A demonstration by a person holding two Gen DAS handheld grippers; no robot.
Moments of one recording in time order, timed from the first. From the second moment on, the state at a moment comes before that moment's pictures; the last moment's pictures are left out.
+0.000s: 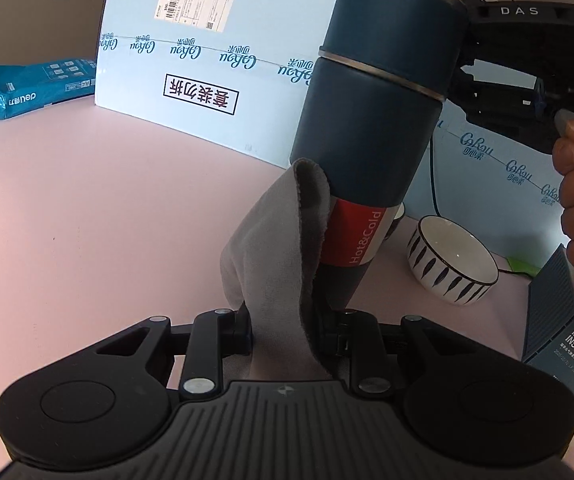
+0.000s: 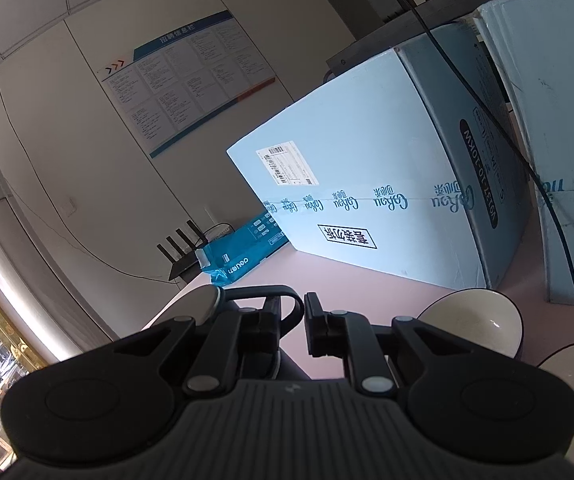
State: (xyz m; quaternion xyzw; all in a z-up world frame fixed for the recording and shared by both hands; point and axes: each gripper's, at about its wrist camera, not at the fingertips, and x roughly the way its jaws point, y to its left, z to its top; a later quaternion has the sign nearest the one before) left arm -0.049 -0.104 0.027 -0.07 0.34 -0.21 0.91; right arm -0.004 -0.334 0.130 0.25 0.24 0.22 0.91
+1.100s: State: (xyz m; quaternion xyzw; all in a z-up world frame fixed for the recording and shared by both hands) left arm -0.096 -0.107 0.098 -0.07 0.18 -0.30 0.93; right arm -0.008 -0.338 0.131 0.34 0.27 0.15 0.89
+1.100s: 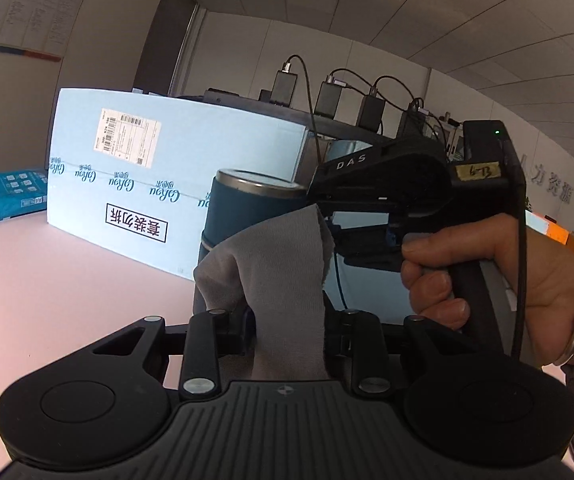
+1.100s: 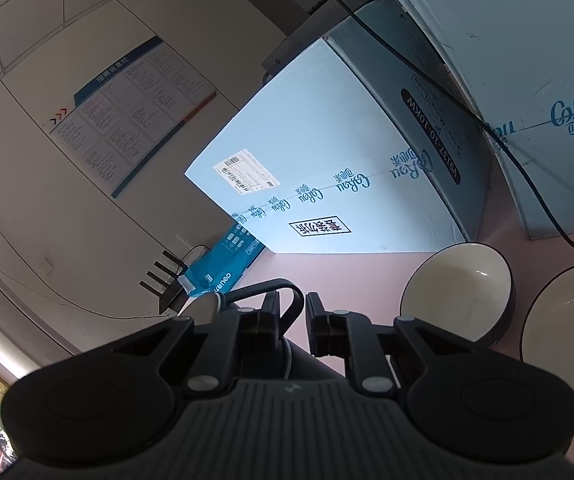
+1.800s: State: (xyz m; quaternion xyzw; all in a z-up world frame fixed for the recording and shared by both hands) left arm -0.088 -0.123 0.094 -0.05 0.20 -0.34 0.92; right arm -0.006 -0.339 0.130 0.33 0.27 0.16 0.89
